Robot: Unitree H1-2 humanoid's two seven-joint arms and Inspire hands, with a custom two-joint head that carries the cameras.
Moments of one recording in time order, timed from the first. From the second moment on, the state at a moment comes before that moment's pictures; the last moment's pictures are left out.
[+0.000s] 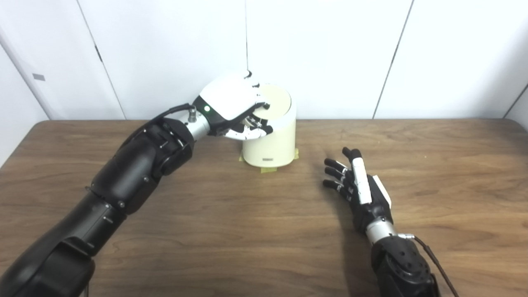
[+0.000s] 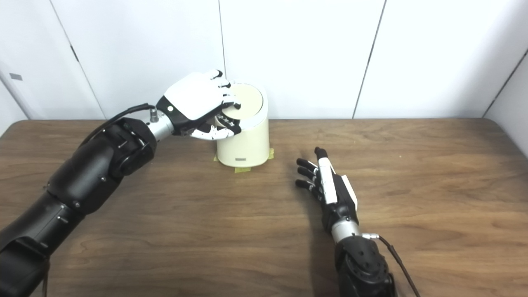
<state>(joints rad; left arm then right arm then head) -0.79 0.45 -0.54 0.21 1.11 -0.22 -0.18 -0.13 0.04 -0.01 -0.15 0.06 0.41 -0.04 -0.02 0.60</state>
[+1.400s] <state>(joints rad) -0.45 0.13 0.04 -0.24 0.29 0.32 -0.32 -0.13 0.03 0.00 -0.16 0.02 0.37 -0.04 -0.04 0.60</state>
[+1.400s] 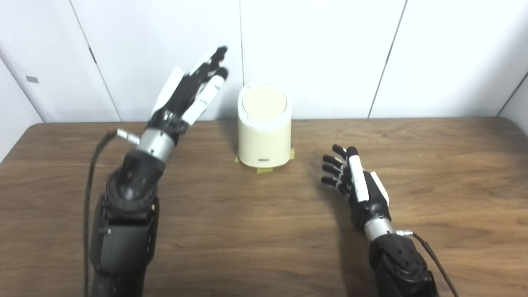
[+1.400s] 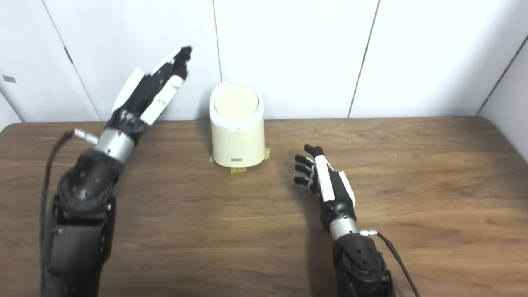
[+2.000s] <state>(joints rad) -0.09 0.05 0.17 -0.28 0.00 0.30 -0.15 -0.11 -0.02 -0.02 -0.24 0.01 0.34 -0.03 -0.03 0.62</state>
